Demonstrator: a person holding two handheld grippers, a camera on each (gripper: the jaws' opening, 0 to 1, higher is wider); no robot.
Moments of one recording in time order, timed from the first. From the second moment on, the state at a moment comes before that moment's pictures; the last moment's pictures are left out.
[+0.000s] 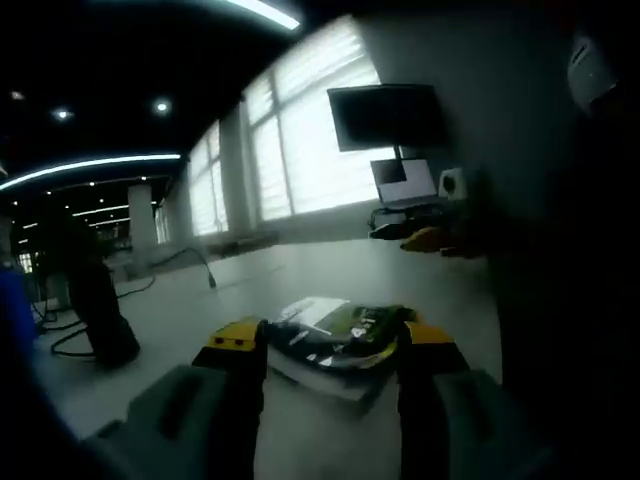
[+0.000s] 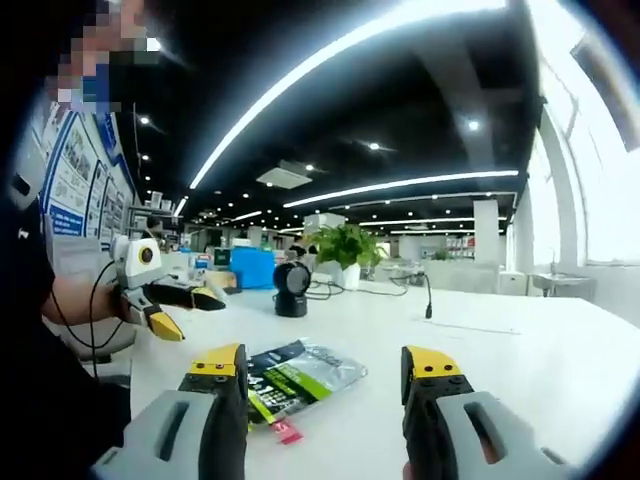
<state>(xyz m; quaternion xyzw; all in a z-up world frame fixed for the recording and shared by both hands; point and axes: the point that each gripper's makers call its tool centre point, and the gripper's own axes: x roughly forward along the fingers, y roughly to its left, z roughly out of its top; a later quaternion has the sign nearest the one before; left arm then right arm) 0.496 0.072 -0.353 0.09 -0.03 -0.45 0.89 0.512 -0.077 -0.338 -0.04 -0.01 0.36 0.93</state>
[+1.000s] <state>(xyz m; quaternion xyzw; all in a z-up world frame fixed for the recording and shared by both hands) 0.498 0.065 -0.371 0.10 0.01 -0.44 0.89 0.501 -0.057 -0.371 -0.06 0.02 0.39 0.92</state>
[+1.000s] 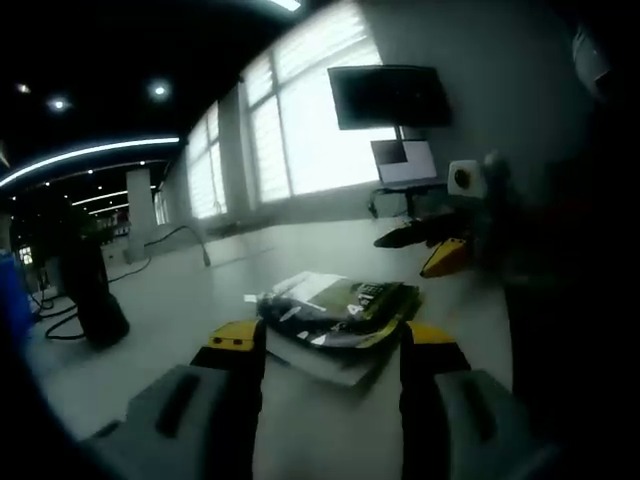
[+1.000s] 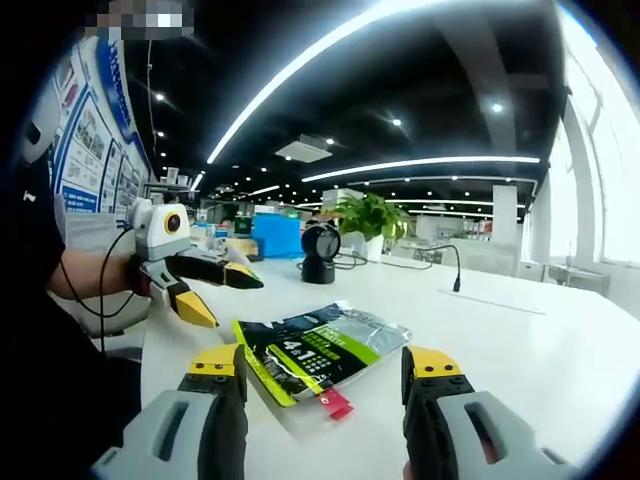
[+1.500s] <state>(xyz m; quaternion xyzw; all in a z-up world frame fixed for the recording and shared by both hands) 0.502 0.064 -0.385 0.13 0.03 -0.43 0.89 0.502 -0.049 -0.391 -0.11 0.06 0.39 0.91</state>
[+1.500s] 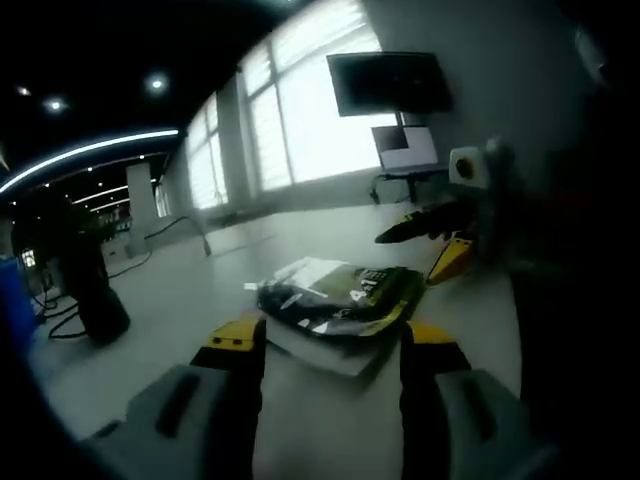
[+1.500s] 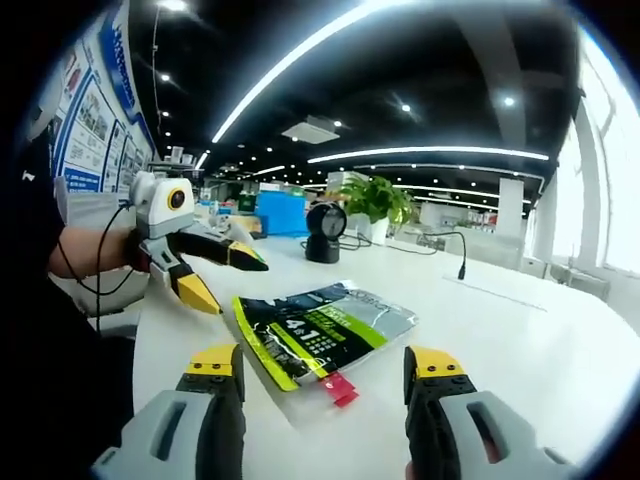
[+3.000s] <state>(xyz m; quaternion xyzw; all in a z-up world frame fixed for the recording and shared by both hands) 0.556 0.050 -0.398 0.15 0.06 -0.41 0.90 0.555 -0.071 -0.405 -0.12 0.10 0.34 0.93</state>
